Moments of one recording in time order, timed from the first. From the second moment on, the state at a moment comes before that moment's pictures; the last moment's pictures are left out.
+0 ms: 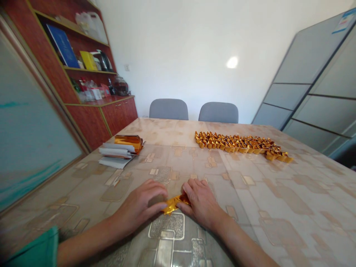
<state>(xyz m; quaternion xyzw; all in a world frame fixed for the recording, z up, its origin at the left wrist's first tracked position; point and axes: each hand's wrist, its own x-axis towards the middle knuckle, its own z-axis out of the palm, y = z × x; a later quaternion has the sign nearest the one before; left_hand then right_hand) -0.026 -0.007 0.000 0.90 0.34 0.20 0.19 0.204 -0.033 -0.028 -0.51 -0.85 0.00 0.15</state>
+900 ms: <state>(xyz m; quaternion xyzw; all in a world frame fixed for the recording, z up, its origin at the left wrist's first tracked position) -0.005 0.018 -0.006 0.79 0.37 0.36 0.33 0.196 0.006 0.013 -0.41 -0.80 0.24 0.37</state>
